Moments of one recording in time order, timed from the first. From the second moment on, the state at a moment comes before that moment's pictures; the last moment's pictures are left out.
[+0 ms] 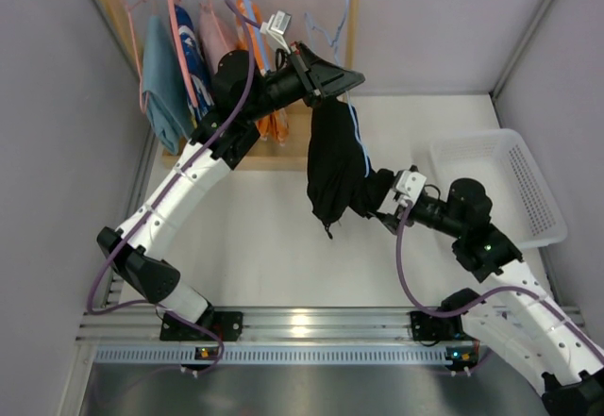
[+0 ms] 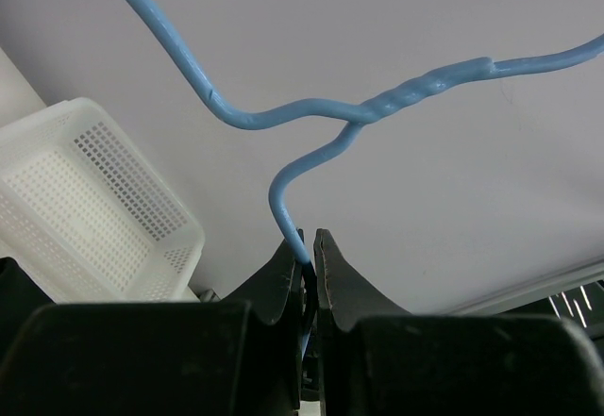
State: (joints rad) left arm -0.62 1.56 1.79 -0.01 0.49 -1.15; right arm 0.45 0.70 0.65 -0.17 -0.51 -0.46
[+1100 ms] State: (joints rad) left arm -0.62 1.55 1.63 0.00 0.49 -1.15; right arm 0.45 0.77 0.77 -0.11 -0.42 -0.31
